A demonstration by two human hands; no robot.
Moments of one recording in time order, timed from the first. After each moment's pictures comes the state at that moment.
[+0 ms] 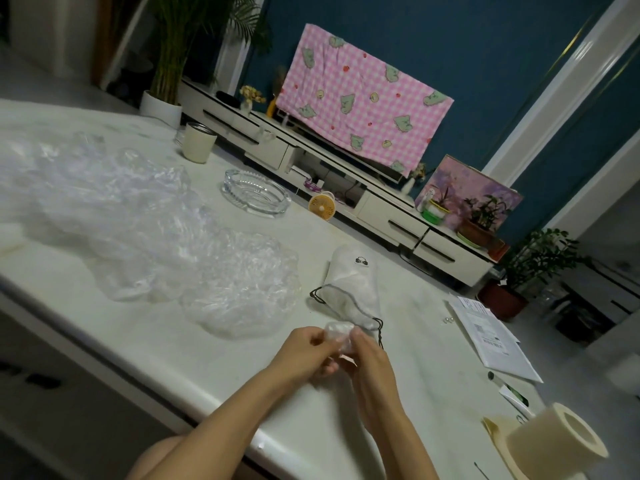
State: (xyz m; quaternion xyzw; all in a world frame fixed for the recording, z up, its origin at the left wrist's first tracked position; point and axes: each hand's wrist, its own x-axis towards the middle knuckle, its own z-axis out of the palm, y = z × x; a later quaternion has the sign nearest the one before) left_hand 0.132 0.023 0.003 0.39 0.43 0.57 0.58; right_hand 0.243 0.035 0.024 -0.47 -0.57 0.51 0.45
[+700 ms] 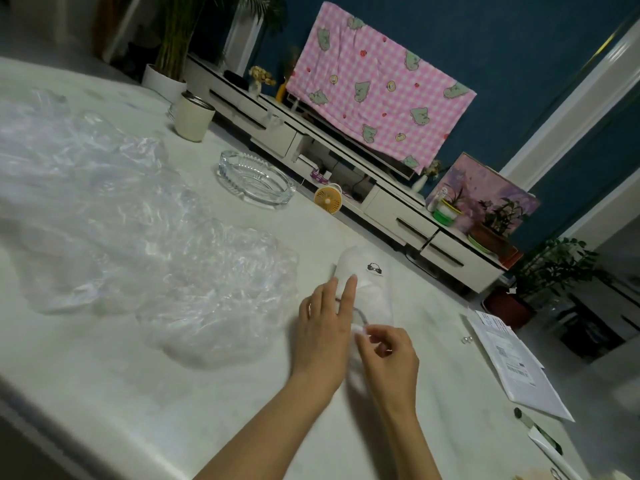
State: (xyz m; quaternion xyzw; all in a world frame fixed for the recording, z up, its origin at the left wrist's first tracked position) left_hand 0.153 0.117 -0.017 0.57 0.67 0.48 -0.03; right_hand 0.255 0.125 0.003 -0.51 -0.71 0.13 0.46
